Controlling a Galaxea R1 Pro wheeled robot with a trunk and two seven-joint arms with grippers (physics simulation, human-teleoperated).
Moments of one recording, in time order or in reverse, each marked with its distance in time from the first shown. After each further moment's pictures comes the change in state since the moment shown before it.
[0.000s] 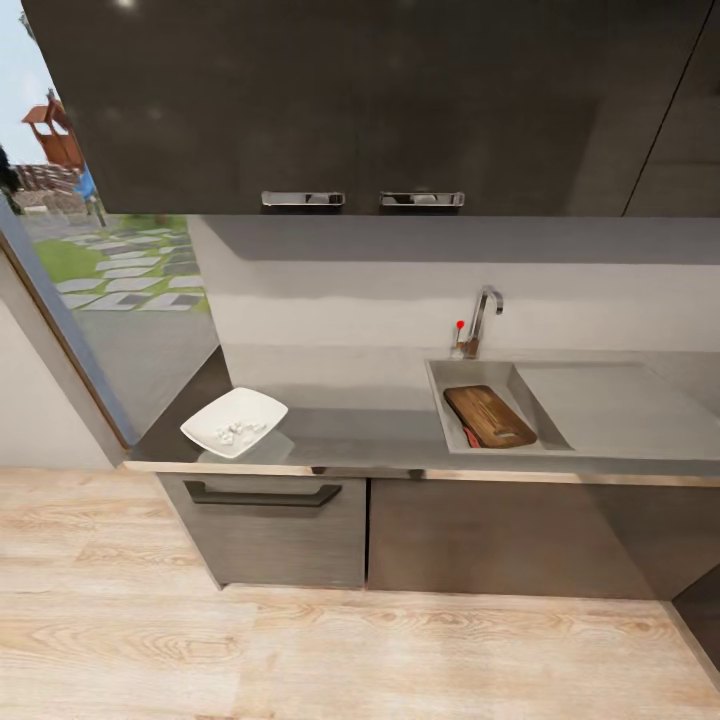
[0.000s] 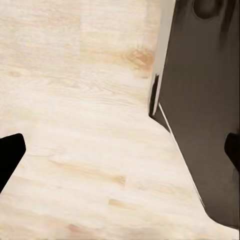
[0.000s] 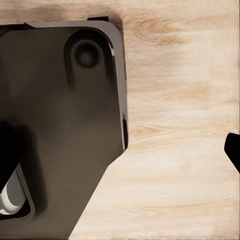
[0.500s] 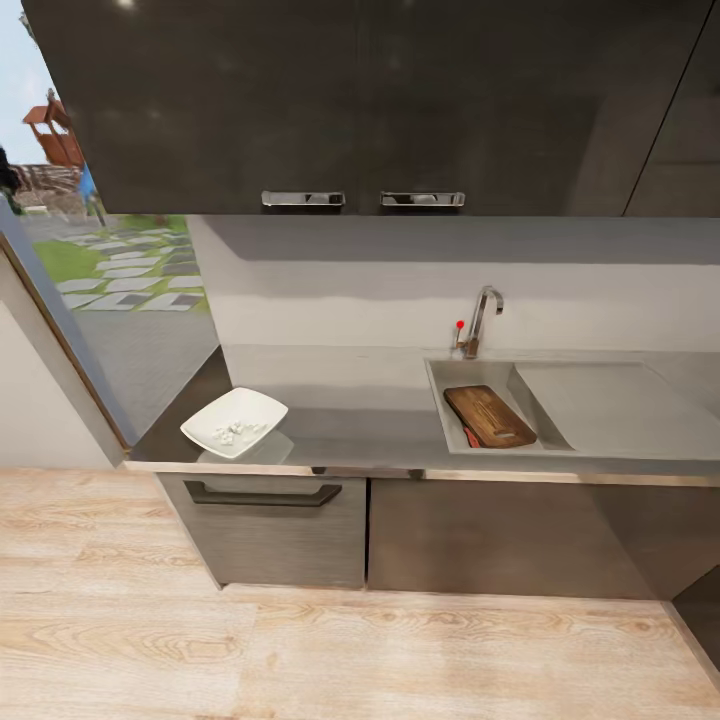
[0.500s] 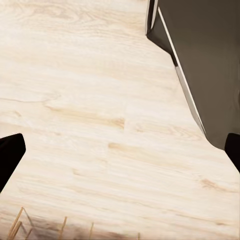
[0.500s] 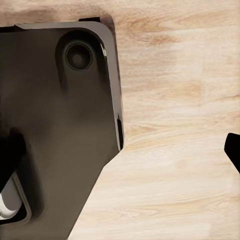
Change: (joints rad) left arm -0.001 -0.016 -0.009 0.218 0.000 -0.002 -0.008; right arm 0.002 0.001 -0.012 -0.006 -0.009 0.001 -0.033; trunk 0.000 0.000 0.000
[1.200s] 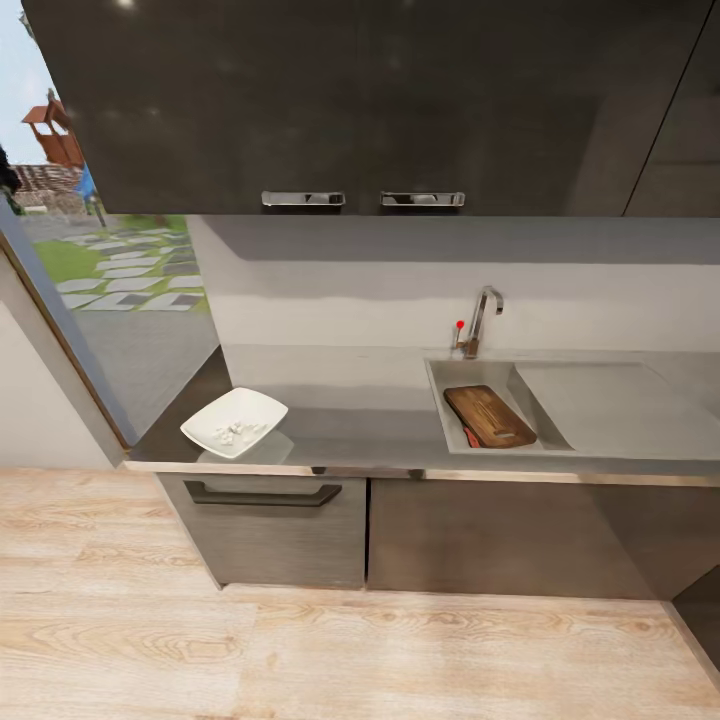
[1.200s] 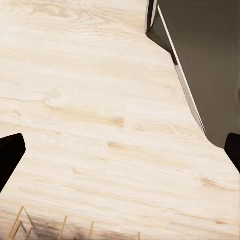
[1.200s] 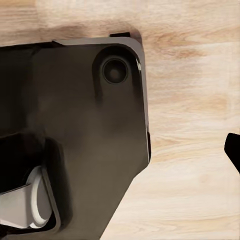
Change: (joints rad) left arm 0.000 -0.001 0.000 0.004 -0.001 0.000 0.000; right arm 0.002 0.049 0.004 -0.021 0.001 -0.047 0.001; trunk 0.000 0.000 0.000
